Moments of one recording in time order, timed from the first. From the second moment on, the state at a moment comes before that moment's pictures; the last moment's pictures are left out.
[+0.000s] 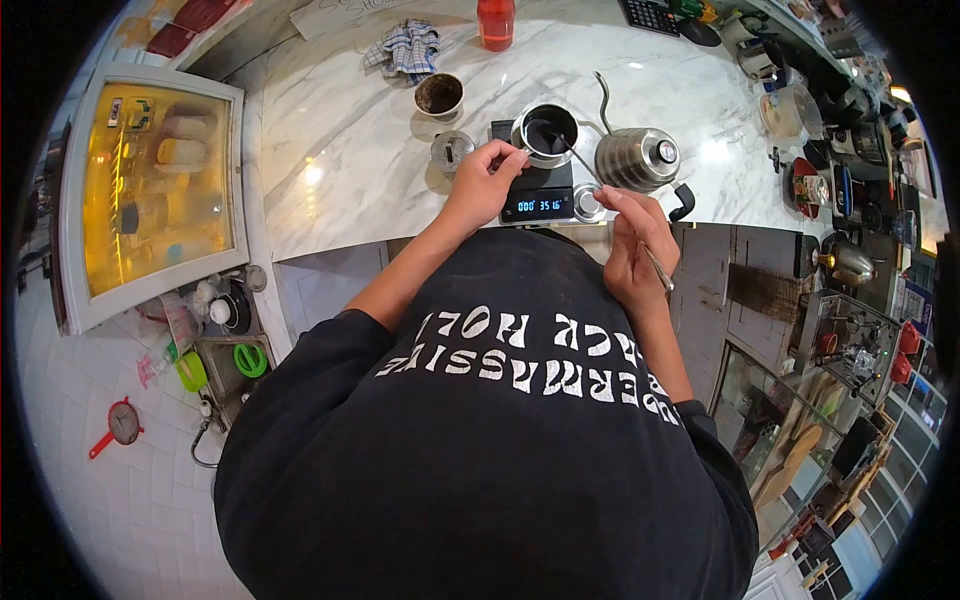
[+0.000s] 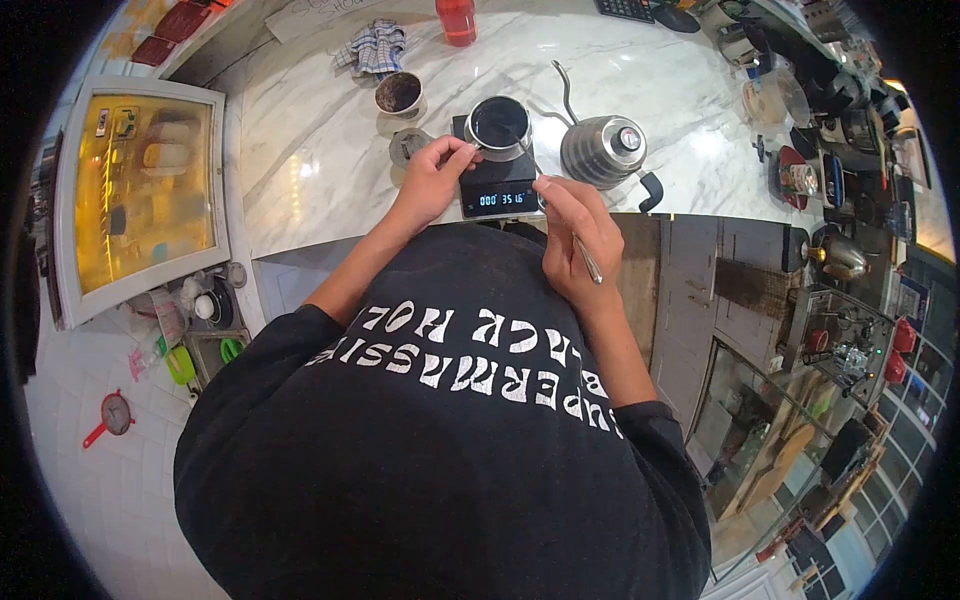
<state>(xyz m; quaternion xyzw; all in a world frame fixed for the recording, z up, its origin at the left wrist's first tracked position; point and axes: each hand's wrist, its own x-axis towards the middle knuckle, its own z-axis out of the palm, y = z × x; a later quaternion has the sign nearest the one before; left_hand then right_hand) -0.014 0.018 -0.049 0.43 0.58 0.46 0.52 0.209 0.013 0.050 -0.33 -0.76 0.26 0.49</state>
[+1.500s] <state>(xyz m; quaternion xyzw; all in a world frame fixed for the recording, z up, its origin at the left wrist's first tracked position) -0.015 0.017 -0.048 0.43 0.59 0.45 0.51 0.206 0.010 0.046 -0.32 -0.77 0.24 0.49</state>
